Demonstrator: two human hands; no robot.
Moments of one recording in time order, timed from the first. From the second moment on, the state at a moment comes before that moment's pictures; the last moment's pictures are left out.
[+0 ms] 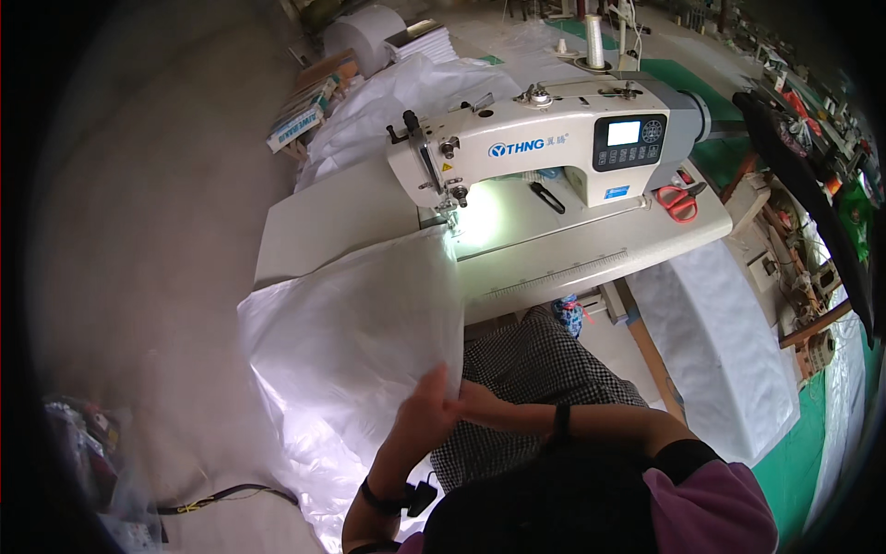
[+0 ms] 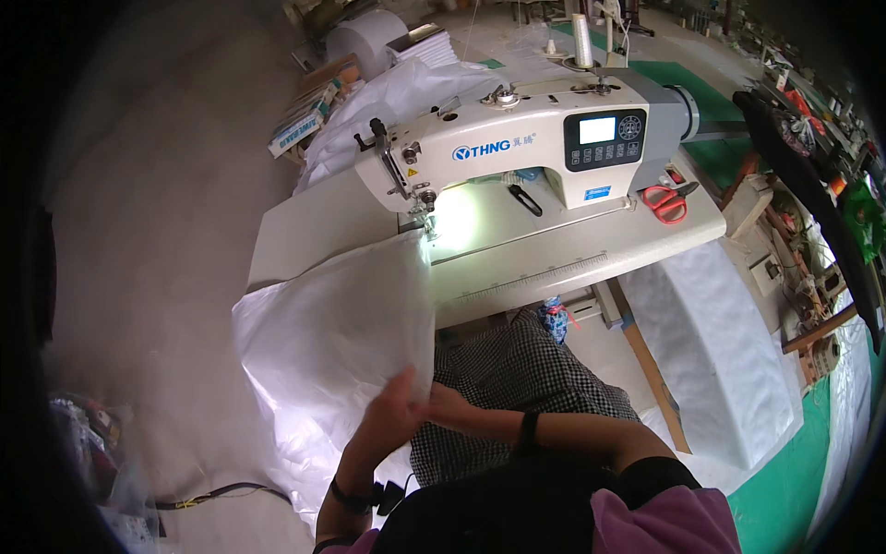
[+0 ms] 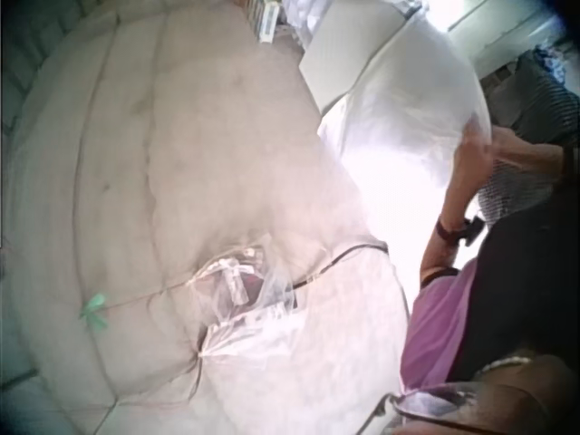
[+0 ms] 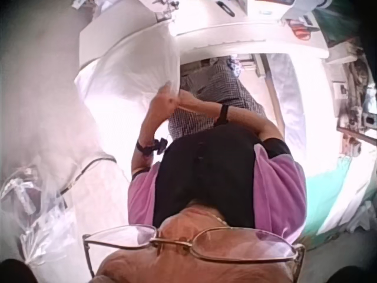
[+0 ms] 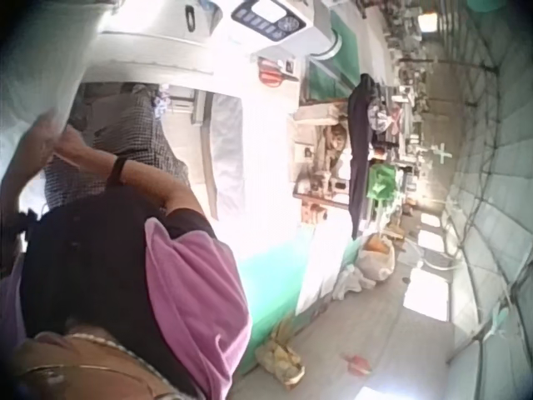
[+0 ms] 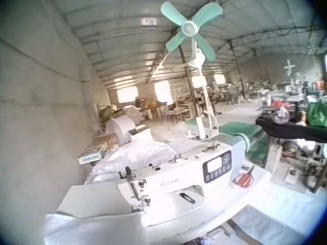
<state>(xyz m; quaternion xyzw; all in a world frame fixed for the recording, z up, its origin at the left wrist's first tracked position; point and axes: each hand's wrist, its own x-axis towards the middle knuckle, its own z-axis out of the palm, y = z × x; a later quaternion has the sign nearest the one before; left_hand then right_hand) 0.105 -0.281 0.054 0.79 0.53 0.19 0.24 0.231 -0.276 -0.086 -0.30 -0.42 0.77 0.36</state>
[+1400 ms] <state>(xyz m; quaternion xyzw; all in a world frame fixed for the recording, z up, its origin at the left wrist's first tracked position) 0.239 -0.281 -0.040 0.95 0.24 0.01 0.17 0.798 -0.670 -0.222 -0.98 0.16 -0.04 0.11</state>
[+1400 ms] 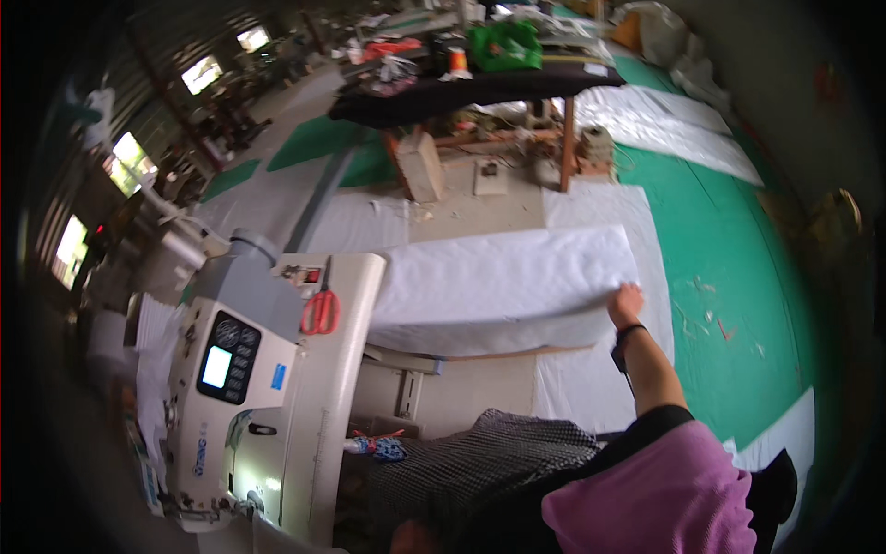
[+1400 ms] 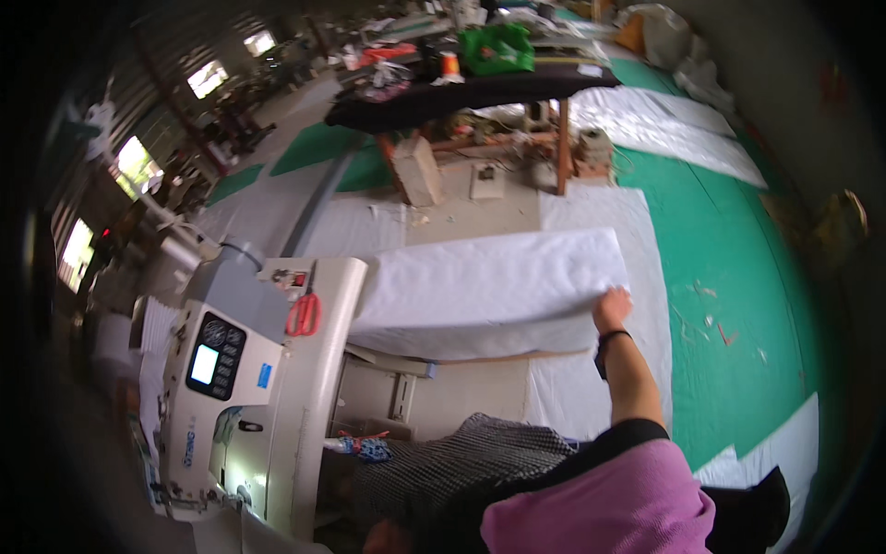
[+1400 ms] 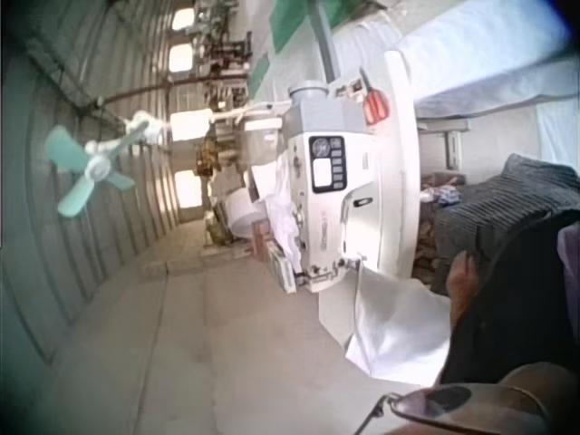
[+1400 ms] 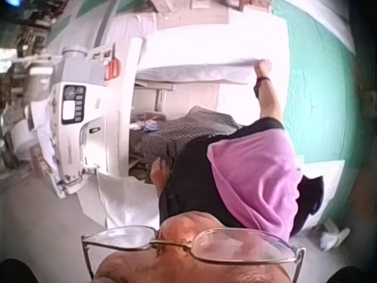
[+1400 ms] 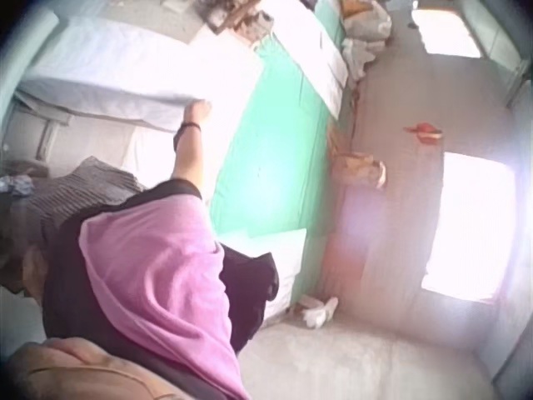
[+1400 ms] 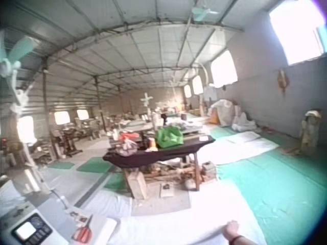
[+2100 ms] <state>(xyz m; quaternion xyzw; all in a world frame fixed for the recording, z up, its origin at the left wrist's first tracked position) 0.321 -0.268 -0.084 0.94 0.22 0.02 0.24 0.865 -0.692 -0.251 -0.93 0.24 -0.11 0.26</state>
